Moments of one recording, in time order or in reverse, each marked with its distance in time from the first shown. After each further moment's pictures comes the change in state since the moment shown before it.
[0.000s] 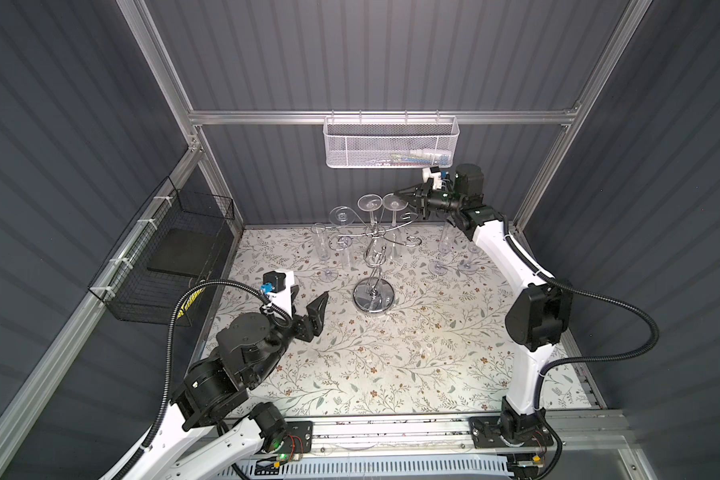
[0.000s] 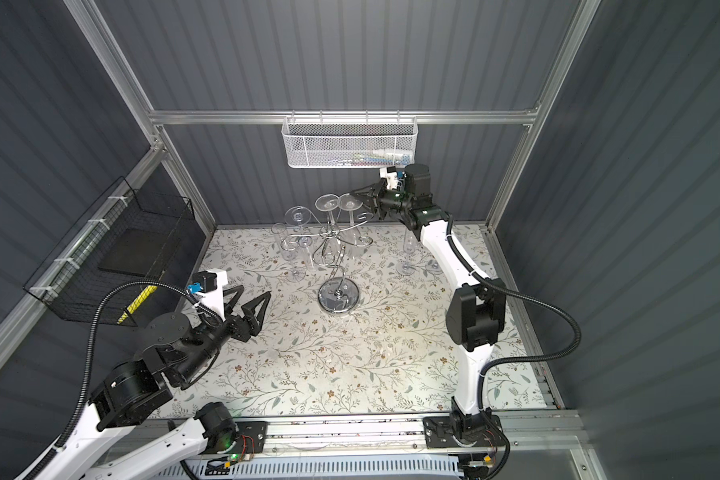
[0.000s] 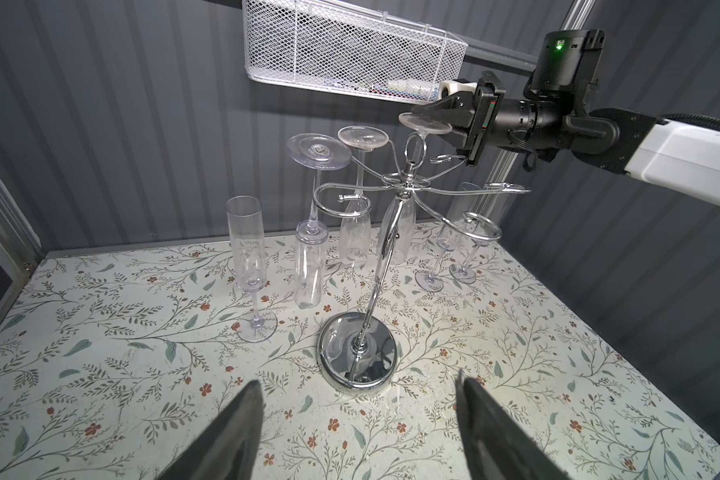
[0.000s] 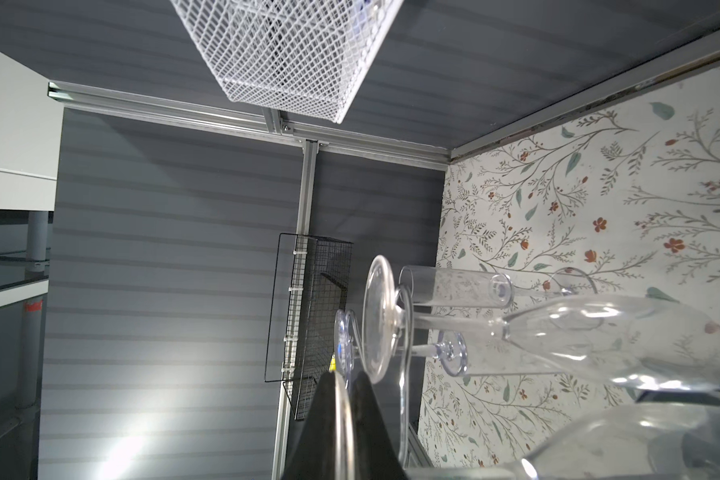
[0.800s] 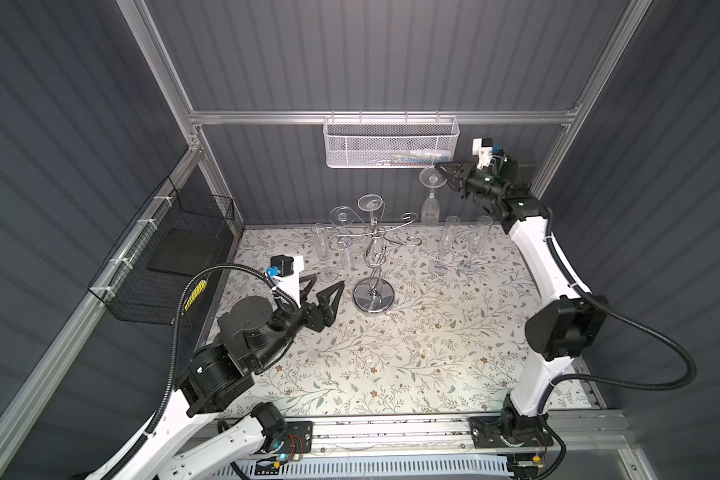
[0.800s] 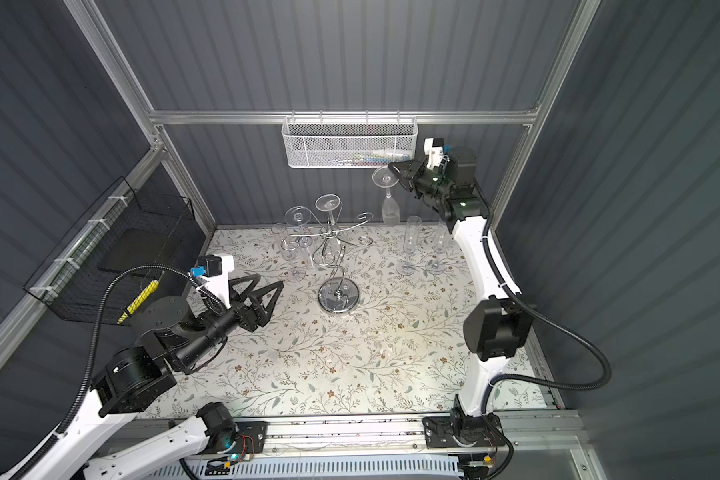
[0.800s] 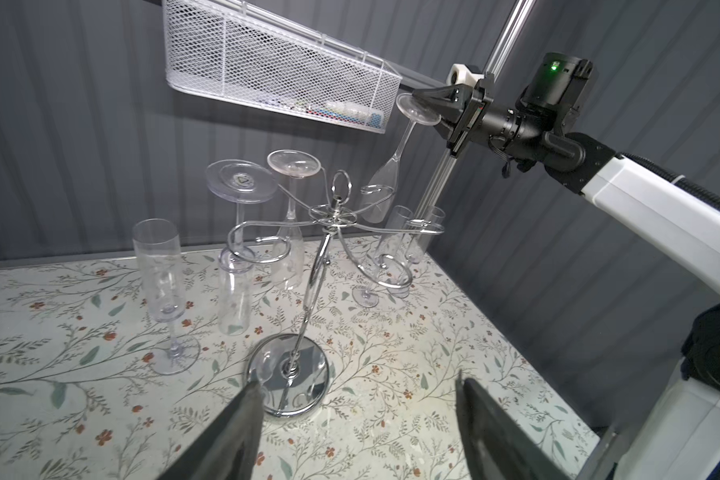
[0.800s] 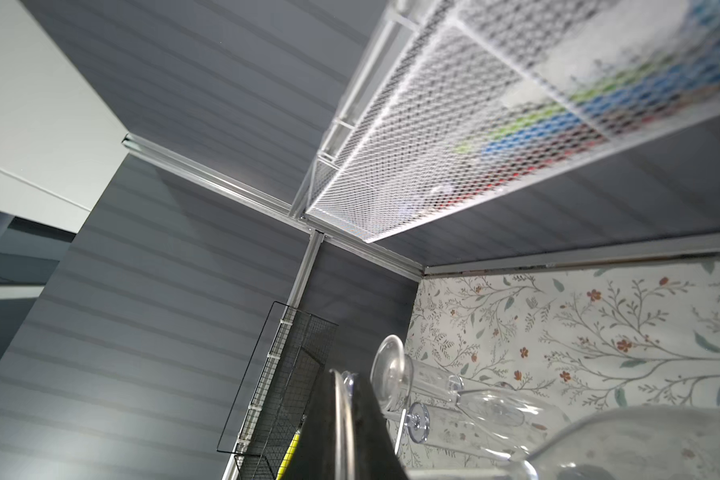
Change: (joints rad) left arm 0.000 0.132 0.121 0.090 0.183 -0.101; right arm -0.159 -0.196 -0.005 -0.020 0.098 -0.212
